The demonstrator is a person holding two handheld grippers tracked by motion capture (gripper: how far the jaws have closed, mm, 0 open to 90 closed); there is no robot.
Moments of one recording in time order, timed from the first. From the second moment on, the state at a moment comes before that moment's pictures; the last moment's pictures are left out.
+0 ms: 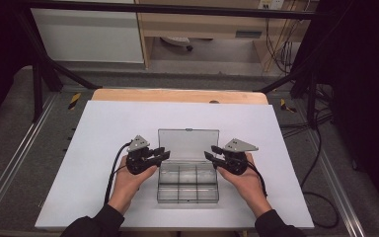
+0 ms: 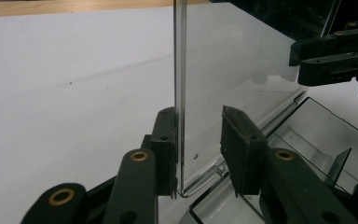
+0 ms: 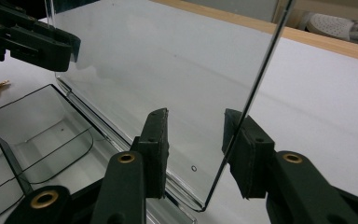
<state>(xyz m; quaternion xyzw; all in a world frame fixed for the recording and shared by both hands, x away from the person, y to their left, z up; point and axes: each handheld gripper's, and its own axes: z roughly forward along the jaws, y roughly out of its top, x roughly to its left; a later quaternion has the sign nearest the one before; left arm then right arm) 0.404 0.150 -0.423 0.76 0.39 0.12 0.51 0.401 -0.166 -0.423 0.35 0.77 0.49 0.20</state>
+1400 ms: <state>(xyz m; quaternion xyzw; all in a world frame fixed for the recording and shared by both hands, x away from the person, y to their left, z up) 0.411 0.146 -0.429 0.75 0.41 0.12 0.51 0.411 -0.165 -0.430 0.36 0.77 0.49 0.19</state>
